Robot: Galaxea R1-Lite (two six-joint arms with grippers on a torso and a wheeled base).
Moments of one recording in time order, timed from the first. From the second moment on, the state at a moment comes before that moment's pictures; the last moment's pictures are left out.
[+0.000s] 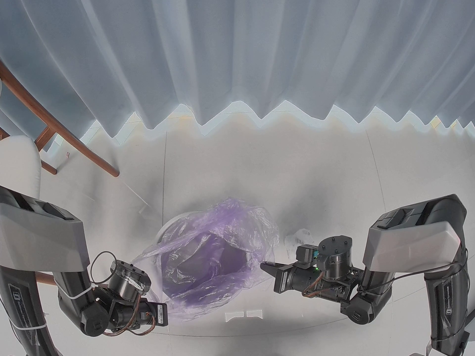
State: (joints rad) left arm -0.43 2.14 -0.24 -0.91 0.06 -0.40; right arm 0.64 2.39 -0.61 -1.39 0.21 0.41
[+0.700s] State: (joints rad) left arm -0.45 1.95 -0.13 -1.06 0.07 -0.42; right arm 0.65 2.39 -0.52 -1.51 0.21 0.45
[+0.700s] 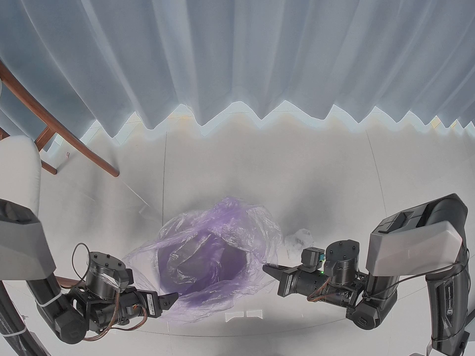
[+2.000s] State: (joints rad) left arm -0.48 1.36 -0.31 -0.85 -0.06 -0.30; right arm 0.72 2.25 -0.42 -1.55 0.20 0.63
